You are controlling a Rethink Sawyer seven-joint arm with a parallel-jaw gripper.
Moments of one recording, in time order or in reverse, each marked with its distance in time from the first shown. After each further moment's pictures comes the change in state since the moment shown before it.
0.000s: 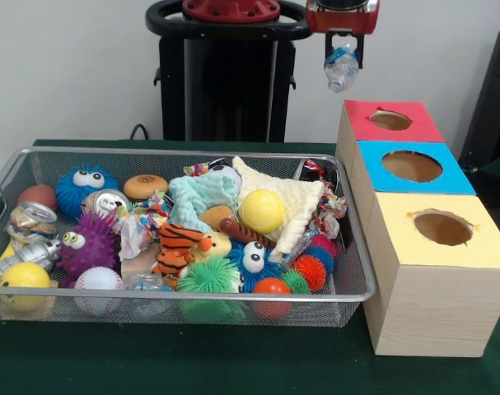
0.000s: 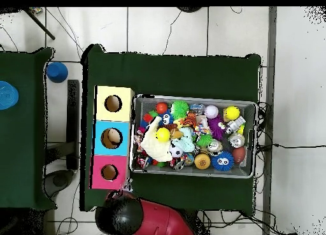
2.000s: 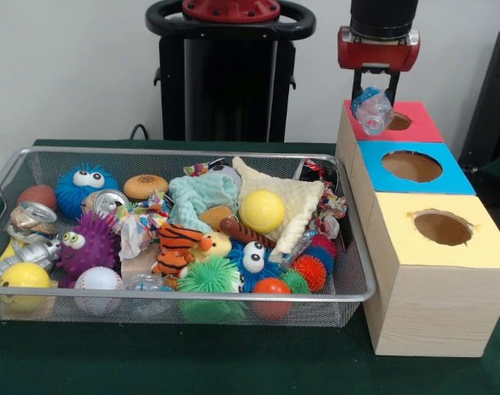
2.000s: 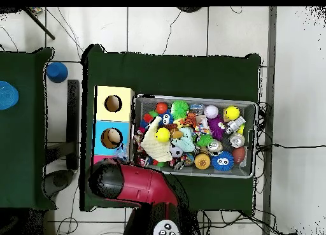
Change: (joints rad) arm 0.198 0.166 -0.135 -0.346 -0.012 0.018 0.000
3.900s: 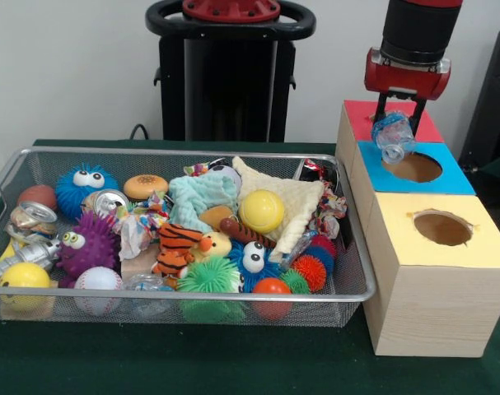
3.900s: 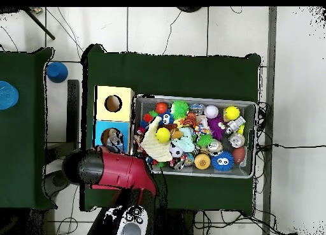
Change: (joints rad) arm 0.187 0.143 -0.155 -0.179 0.089 0.024 0.098
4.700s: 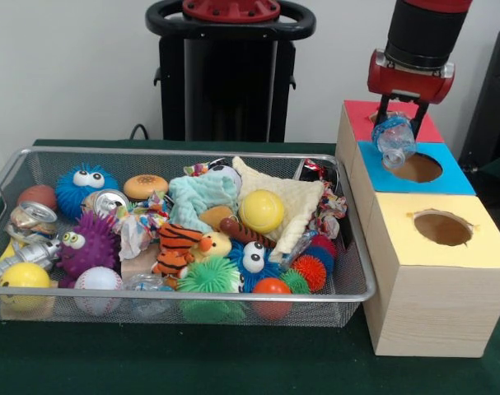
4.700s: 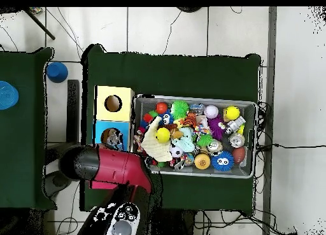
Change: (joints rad) arm 0.051 0.044 -0.058 -0.060 0.019 0.061 0.001
